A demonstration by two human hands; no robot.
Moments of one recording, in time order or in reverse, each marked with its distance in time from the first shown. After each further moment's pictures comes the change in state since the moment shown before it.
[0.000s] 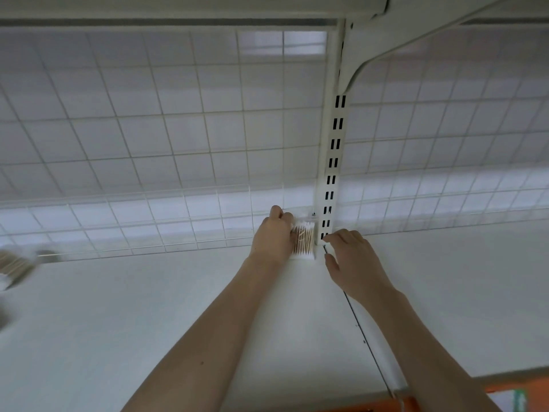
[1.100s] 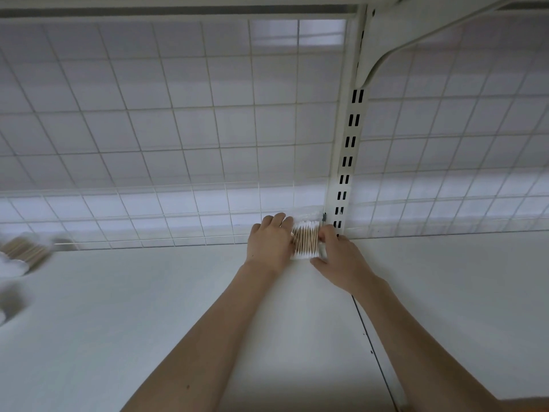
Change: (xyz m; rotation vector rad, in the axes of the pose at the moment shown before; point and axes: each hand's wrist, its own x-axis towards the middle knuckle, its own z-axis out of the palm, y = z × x) left_hand -0.009 -0.019 0.006 0.270 0.061 0.013; right_hand 0.034 -0.007 0.028 0.239 -0.167 0.025
